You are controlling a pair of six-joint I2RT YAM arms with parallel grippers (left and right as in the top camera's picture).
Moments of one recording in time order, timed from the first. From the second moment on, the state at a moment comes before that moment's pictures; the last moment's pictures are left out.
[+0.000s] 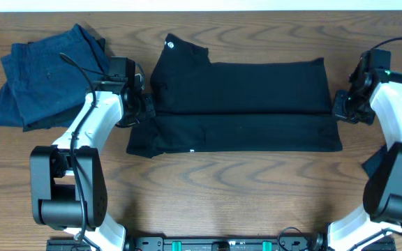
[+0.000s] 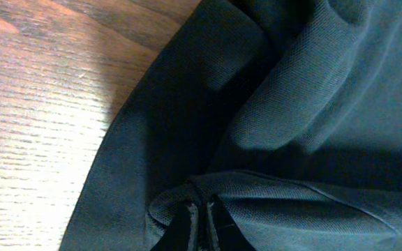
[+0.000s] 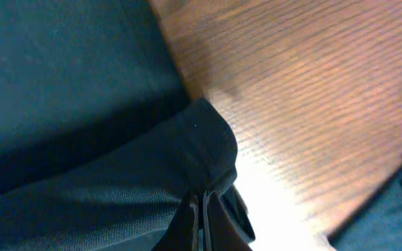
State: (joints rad) left arm -0.06 1.79 1.17 -0.71 0.20 -0.33; right arm -0.22 1.82 1.31 -0.91 0.05 0.17
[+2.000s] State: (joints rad) left arm -0.16 1.65 0.83 -0.48 0.18 -0.33; right arm -0.18 1.85 1.09 -0.88 0.02 0.15
